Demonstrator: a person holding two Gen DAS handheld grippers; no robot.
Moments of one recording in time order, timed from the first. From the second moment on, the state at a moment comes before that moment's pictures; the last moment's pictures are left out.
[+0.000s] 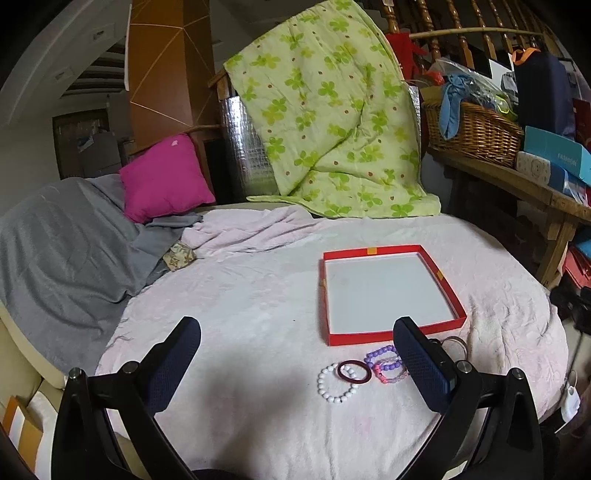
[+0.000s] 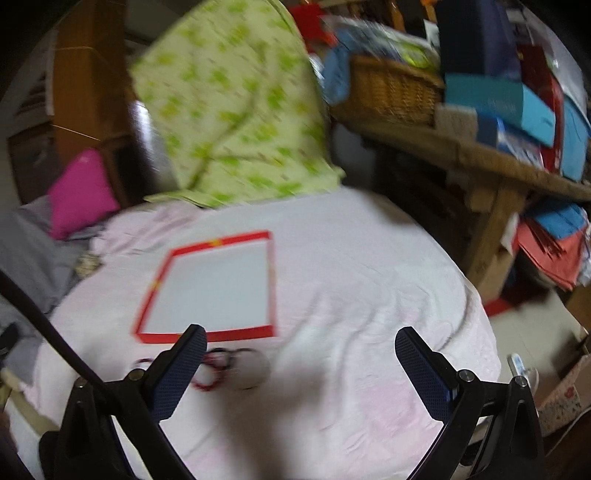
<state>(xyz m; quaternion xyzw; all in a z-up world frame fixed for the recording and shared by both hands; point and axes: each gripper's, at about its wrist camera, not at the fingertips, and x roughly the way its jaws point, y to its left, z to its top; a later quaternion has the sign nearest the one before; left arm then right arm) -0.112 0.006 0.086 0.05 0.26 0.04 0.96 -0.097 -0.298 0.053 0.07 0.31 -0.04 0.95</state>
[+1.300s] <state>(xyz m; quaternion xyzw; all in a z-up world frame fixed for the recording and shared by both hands) -0.151 0.012 0.081 0.09 0.25 0.06 0.96 -0.169 -0.202 0.067 0.05 0.24 -0.01 0.97</state>
